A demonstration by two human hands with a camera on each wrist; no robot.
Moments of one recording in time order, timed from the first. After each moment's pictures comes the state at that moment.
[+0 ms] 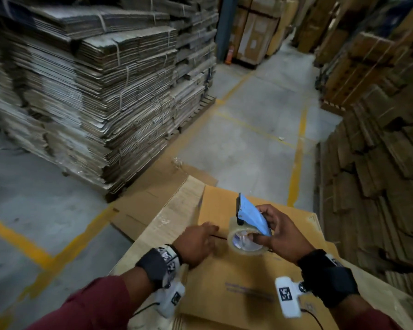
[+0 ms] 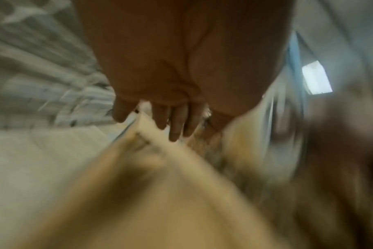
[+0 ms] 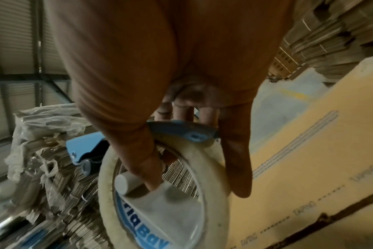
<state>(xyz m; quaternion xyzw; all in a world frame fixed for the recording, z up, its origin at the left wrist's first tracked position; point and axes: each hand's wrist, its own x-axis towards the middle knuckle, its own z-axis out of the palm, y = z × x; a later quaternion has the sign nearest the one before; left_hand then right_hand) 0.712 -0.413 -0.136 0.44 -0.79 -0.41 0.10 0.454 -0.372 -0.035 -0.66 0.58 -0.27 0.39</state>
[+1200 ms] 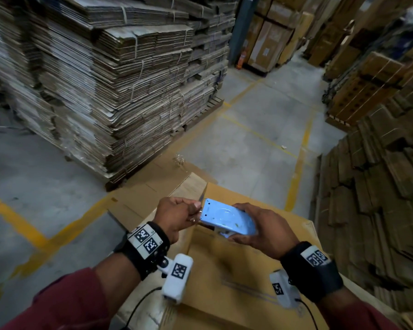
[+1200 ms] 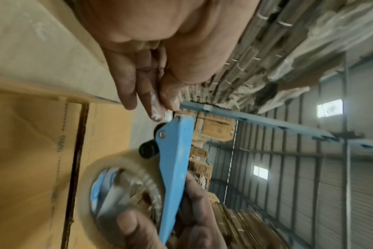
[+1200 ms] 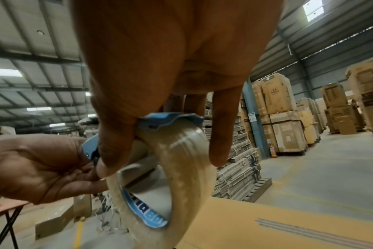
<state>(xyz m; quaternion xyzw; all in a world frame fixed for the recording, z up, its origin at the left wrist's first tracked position) 0.734 -0.403 -0.060 0.57 -0.21 -0.66 0.44 0.495 -0.376 -0.007 -0.80 0.57 -0.05 0.14</state>
